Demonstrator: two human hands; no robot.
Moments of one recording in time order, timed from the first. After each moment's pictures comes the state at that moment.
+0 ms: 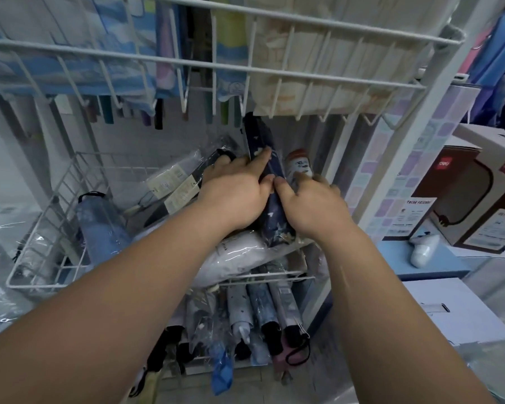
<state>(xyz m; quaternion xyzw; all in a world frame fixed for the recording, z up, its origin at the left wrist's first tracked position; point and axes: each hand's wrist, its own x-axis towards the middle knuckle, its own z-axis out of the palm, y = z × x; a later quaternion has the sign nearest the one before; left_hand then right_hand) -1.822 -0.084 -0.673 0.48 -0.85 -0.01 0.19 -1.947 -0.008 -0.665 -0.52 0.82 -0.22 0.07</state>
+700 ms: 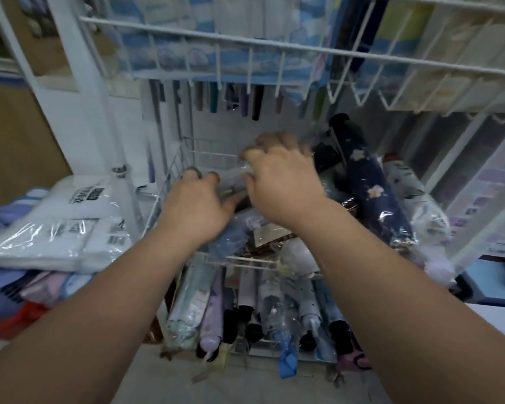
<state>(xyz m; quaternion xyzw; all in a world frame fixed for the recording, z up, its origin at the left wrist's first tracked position) -1.616 -0.081 -0.713 0.64 -0.74 -0.04 0.21 -1.767 -0.062 -0.660 -0.76 0.61 -0.14 -0.16</state>
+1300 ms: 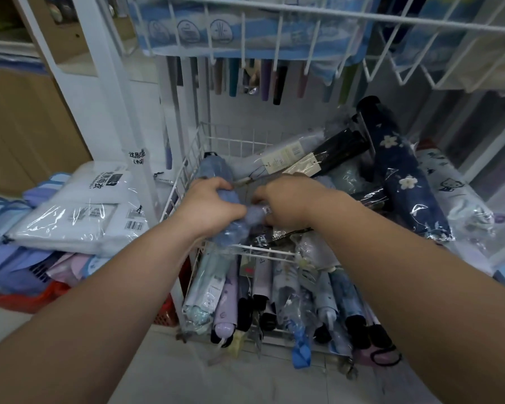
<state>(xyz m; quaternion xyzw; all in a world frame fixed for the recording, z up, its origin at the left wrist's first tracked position) -1.602 -0.089 -0.738 0.65 -0.63 -0.31 0.29 -1.772 -0.090 -0.696 -0.85 0.52 0.10 -0.03</state>
